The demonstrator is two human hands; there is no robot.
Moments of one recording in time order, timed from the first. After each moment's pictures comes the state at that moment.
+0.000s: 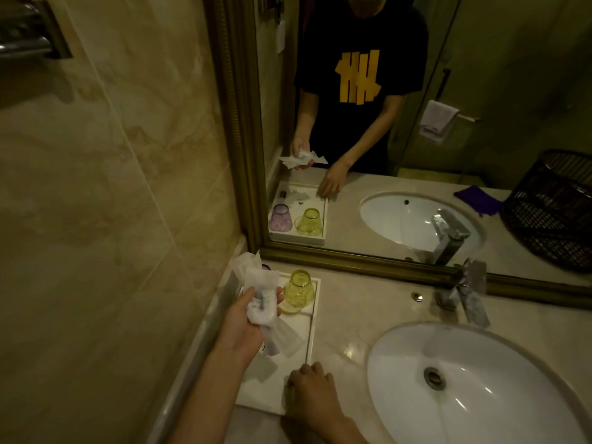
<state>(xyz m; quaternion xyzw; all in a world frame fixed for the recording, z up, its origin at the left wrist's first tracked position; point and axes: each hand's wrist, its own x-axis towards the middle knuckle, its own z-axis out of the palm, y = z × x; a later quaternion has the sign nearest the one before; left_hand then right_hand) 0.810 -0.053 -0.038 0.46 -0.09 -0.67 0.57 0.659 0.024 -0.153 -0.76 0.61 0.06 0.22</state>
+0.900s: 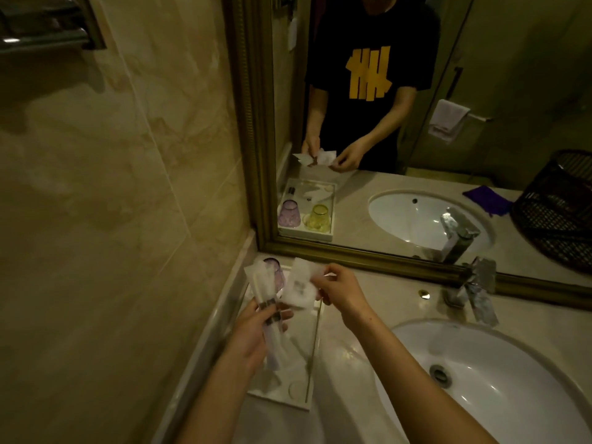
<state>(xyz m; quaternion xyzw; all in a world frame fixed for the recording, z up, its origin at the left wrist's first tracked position) 0.810 -0.024 -0.050 0.50 -0.15 -0.67 0.53 0.636 -0.092 -0.031 -0.49 0.62 -0.38 0.49</state>
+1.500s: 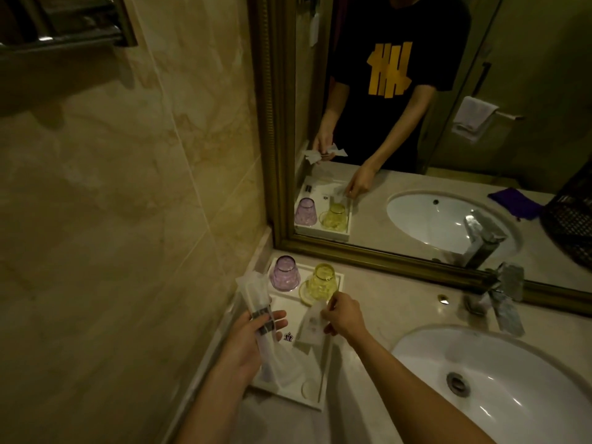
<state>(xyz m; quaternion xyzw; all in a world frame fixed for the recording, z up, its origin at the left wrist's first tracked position) 0.843 -0.008 -0.070 0.50 -0.14 -0.65 0.55 0.643 -0.103 -0.134 -0.59 0.69 -0.17 0.38</state>
